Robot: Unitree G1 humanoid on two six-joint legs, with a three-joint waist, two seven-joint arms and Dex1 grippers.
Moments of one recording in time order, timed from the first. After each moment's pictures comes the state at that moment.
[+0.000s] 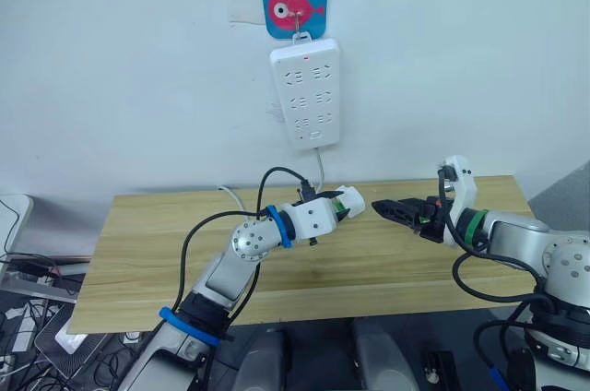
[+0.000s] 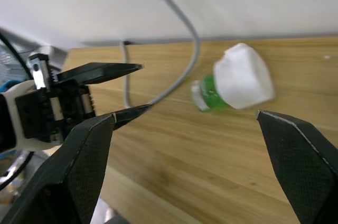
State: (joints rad) left arm -0.35 0.32 -0.34 0.09 0.19 -0.13 -0.62; right arm -0.36 -0.43 -0.38 -0.40 1.10 1.45 0.09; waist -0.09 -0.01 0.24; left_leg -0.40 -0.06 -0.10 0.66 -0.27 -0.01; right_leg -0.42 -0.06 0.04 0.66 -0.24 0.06
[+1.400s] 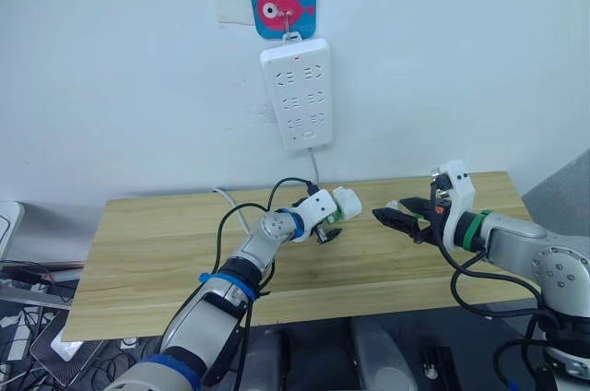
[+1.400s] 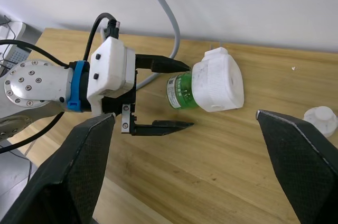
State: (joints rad) left arm -0.70 0.12 -0.35 0.85 0.22 -0.04 -0.54; right arm -0.29 -0.55 -0.21 -0.46 0.93 1.25 0.26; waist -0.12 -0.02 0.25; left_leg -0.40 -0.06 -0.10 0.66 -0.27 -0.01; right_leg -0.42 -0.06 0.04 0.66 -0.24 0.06
